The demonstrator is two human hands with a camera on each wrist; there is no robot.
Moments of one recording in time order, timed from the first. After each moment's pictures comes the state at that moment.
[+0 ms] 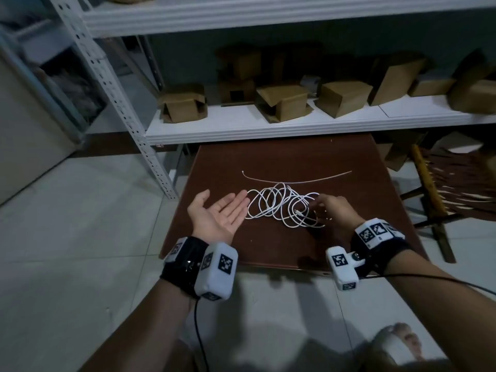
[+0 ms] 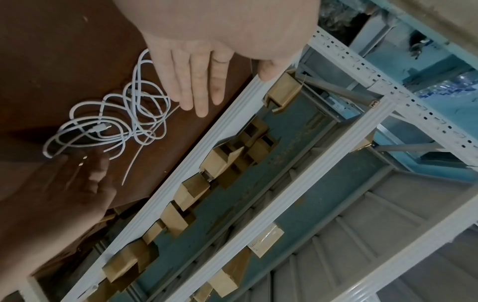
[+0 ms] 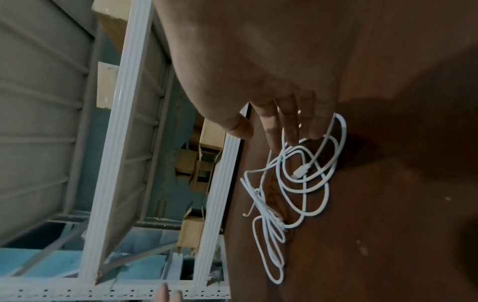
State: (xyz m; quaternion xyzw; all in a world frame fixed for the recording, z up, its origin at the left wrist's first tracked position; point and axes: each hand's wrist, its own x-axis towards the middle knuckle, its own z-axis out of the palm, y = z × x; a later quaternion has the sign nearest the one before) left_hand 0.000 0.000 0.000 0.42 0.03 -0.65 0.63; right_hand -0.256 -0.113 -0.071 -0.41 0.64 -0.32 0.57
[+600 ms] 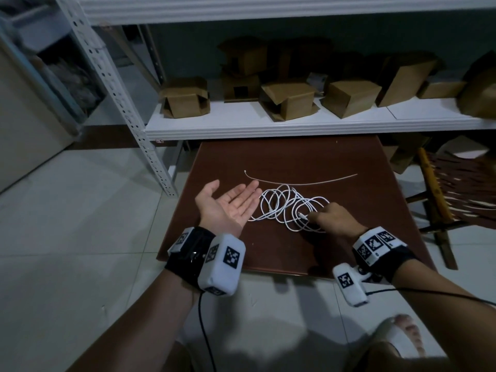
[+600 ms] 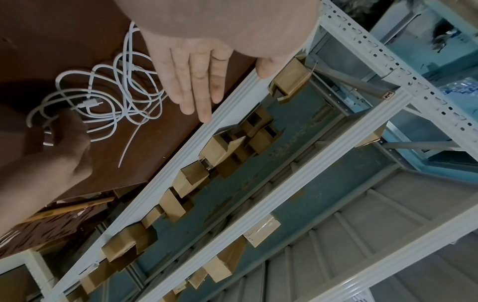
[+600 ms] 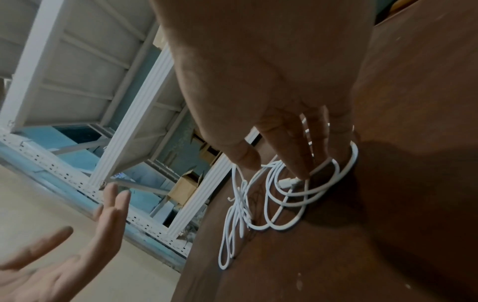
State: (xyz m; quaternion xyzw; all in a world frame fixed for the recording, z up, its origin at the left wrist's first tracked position) left_hand -0.002 -0.026 0.008 0.38 0.04 -0.68 0.63; right_hand -0.253 -0.120 -0.069 -0.65 0.67 -0.05 0.36
